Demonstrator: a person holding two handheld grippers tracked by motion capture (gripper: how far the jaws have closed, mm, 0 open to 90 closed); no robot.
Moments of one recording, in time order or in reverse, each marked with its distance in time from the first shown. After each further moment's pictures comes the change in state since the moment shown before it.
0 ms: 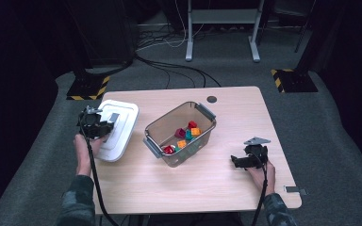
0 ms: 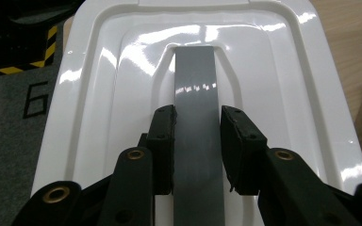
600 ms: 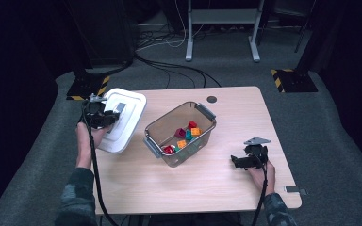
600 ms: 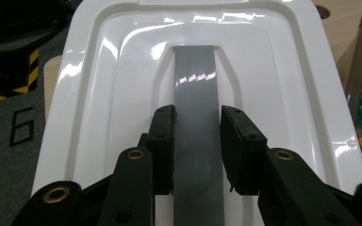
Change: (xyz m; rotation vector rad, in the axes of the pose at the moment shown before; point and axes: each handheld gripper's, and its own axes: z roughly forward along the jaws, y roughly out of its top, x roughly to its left) left arm -0.023 0.042 -0.019 -0.030 -0.063 0.078; right arm -0.001 0.000 0.000 0.002 0.001 -0.008
